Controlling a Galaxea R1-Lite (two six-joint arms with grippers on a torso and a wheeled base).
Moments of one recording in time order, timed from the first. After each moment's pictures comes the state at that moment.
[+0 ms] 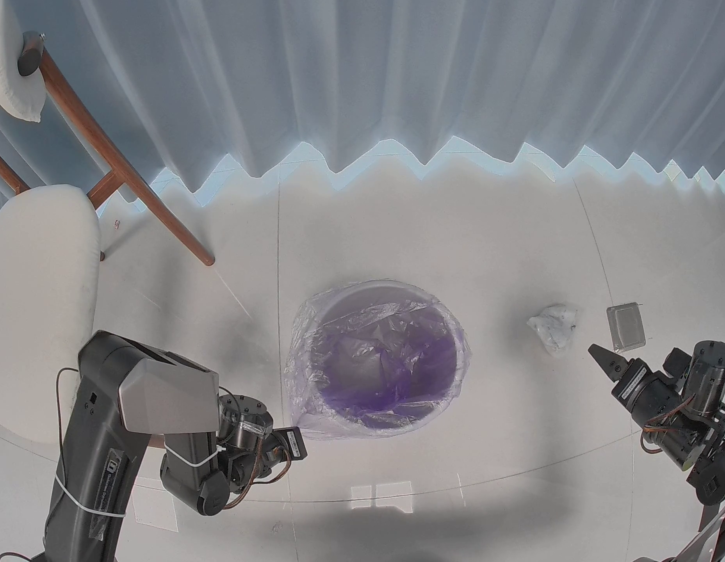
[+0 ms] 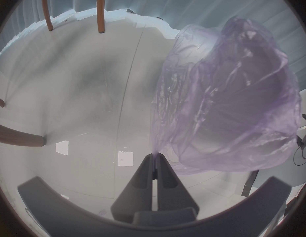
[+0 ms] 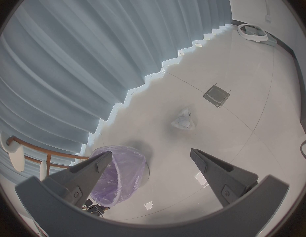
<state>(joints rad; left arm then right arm) -0.42 2.59 -0.62 -1.39 0.03 -0.50 0.24 1.71 -0.03 -1.37 -0.13 0.73</state>
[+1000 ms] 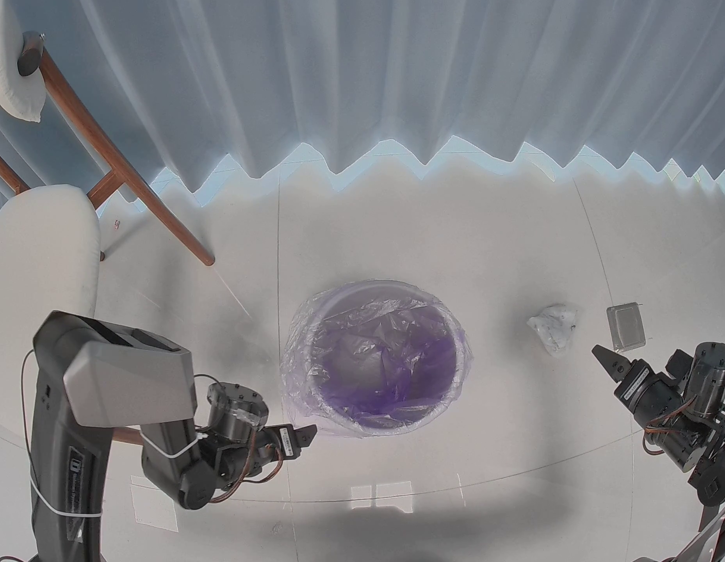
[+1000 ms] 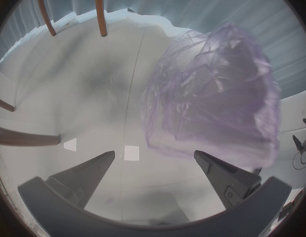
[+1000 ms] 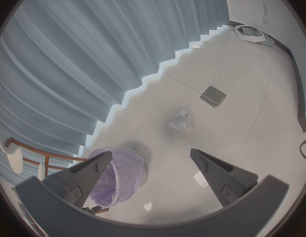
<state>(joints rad) -0.44 2.42 -0.58 -1.18 0.07 -0.51 0.23 1.70 -0.02 -1.36 -0.15 0.73</state>
